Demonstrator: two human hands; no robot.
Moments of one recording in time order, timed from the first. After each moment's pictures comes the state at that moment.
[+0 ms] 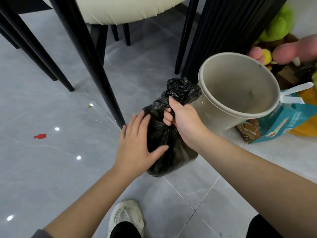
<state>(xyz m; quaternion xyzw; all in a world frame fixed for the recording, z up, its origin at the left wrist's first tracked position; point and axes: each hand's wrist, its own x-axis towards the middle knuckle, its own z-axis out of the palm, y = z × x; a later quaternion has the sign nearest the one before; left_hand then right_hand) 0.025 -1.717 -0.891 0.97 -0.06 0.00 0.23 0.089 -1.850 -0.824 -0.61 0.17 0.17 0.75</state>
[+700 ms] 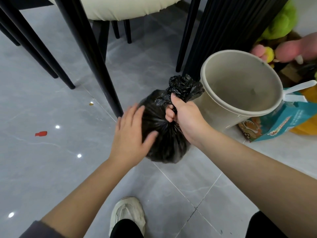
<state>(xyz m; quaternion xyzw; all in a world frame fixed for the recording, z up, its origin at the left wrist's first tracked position) 0.037 -1.702 -0.889 0.97 -0.05 0.03 0.25 0.090 -1.851 -0.825 -0.63 0.16 0.16 0.74</state>
